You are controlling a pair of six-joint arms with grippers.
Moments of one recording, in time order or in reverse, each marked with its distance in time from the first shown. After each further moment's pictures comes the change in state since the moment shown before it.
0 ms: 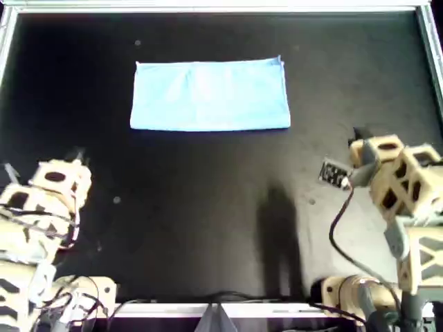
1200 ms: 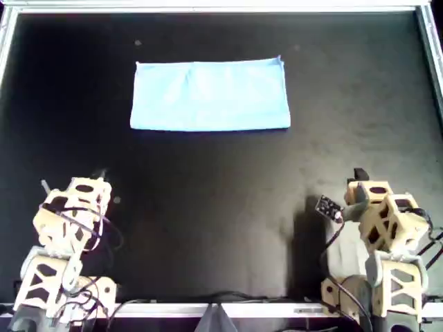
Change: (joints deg) left arm 0.1 0.7 29.4 -22.1 -0.8 0.2; right arm -7.7 28.5 42.7 -8.2 -0.4 0.5
